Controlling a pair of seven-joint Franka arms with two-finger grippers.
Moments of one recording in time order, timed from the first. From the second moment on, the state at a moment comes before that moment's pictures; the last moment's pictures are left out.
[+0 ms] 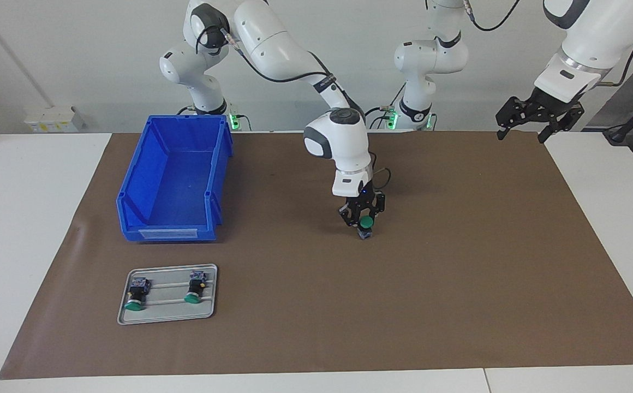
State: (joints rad) left arm -0.08 -0.02 0.08 -1.54 -0.02 1.49 0.16; right arm 0.86 0.59 -0.14 -1.62 0.01 2.60 0.37
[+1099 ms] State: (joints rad) left arm -0.08 -0.02 0.08 -1.54 -0.02 1.49 0.16; right arm 0.51 0.19 -0.17 -1.63 -0.04 2.08 0.25
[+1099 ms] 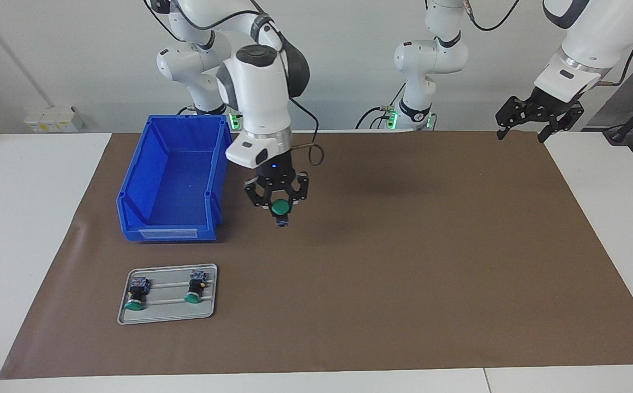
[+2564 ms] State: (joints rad) left arm -0.08 -0.02 0.08 -1.54 -0.02 1.49 0.16; right arm 0.09 -0.17 -0.17 -2.55 0.03 2.63 -0.15
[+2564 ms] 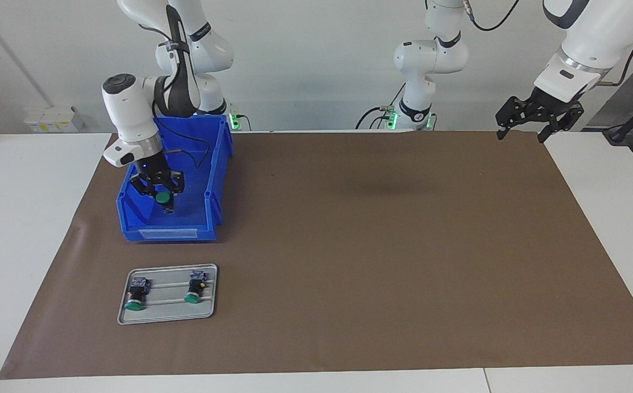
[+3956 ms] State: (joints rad) left arm -0.08 -0.02 0.08 -1.54 -0.02 1.49 0.16; right arm 0.09 -0.15 -0.17 -2.13 0.05 2.13 -0.12
